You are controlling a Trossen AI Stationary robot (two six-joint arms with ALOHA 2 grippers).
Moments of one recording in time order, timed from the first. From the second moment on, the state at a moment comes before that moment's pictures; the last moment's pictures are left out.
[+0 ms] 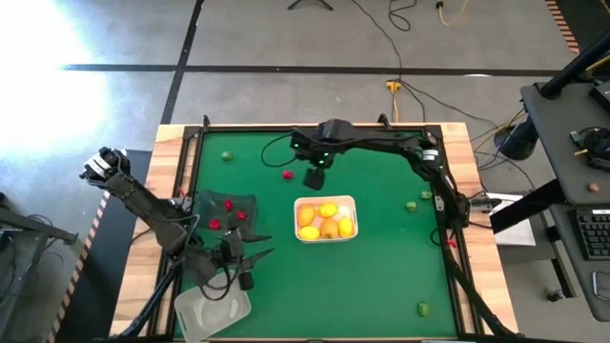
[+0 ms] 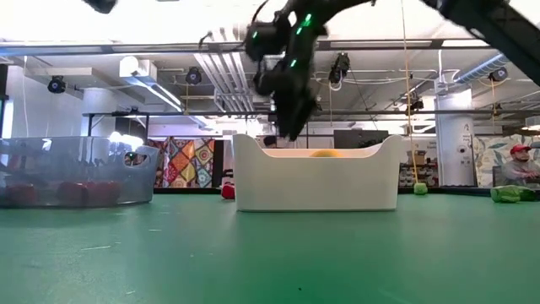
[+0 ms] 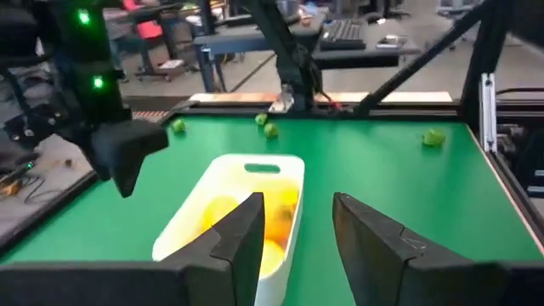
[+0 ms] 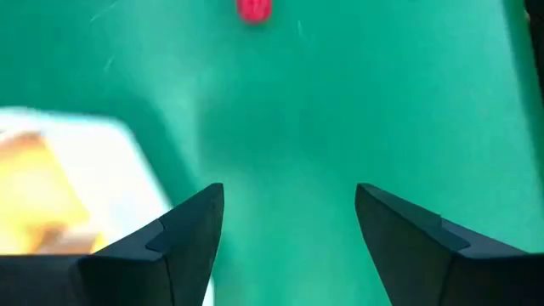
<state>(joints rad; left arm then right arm) -0.74 1.28 0.76 0.14 -0.99 -0.27 -0.29 2.17 2.05 -1.22 0.03 0.06</state>
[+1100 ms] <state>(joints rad) 0.65 1.68 0.91 -0.03 0.50 0.17 0.05 1.30 0.95 -0.29 0.19 0.10</state>
